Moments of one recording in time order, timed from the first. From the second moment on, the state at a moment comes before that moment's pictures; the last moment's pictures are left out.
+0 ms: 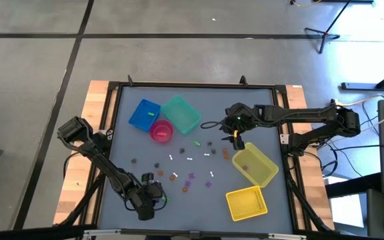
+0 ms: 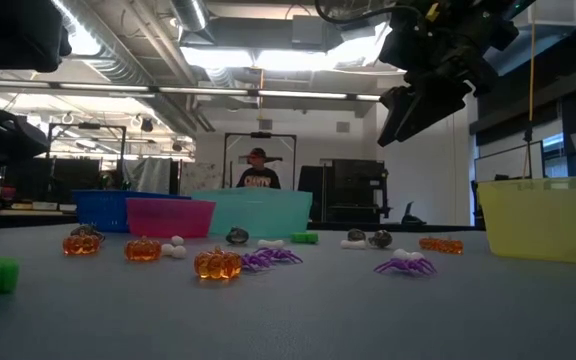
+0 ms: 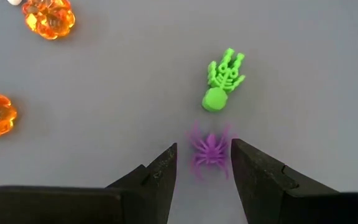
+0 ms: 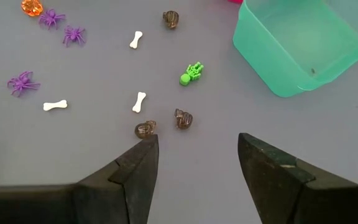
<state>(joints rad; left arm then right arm) -0.76 1.76 0.91 -0.31 -0.27 -0.88 -0.17 1.31 0.89 -0.46 -0.19 -0.34</state>
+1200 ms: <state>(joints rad) -0.77 1.80 0.92 -0.30 -0.27 -0.89 -0.17 1.31 0.89 -0.46 -0.19 -0.34</state>
